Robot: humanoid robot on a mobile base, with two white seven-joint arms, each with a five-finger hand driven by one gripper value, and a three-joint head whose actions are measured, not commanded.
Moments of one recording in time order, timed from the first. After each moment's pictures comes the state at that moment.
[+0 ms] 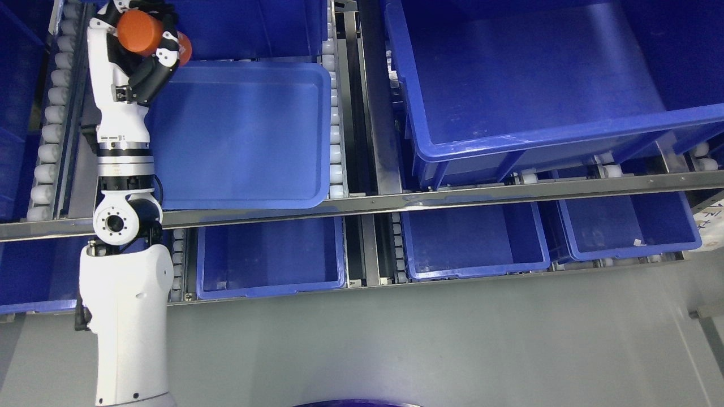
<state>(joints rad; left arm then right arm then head) -0.37 0.03 0.18 -1.53 0.09 -0.40 -0.09 0.00 0.00 0.00 0.00 0.00 0.04 0.03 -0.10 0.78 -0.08</state>
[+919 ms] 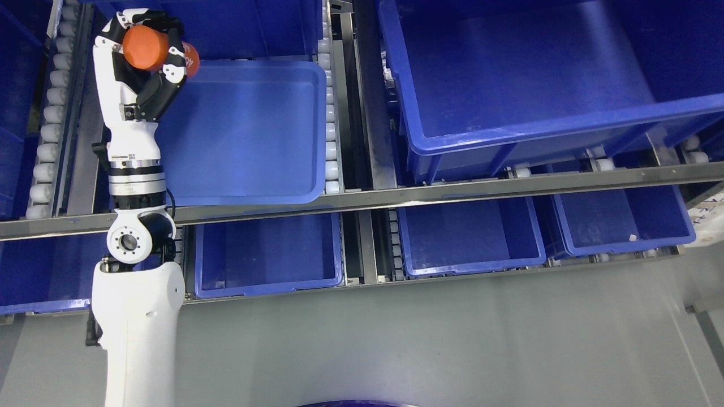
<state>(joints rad) -0.31 0.01 0.14 -1.58 0.11 -0.44 -0.07 0.00 0.00 0.00 0.00 0.00 0.04 0.03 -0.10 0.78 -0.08</state>
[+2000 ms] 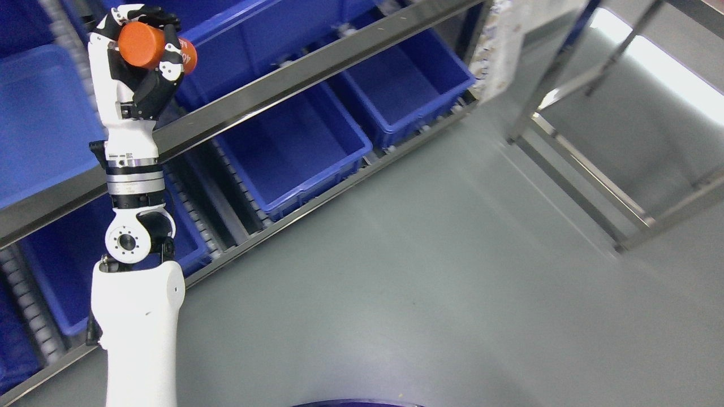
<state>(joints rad) -0.32 0.00 0.15 -1.59 0.11 -0.45 -0.07 0.00 0.00 0.00 0.00 0.00 0.04 0.03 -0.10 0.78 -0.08</state>
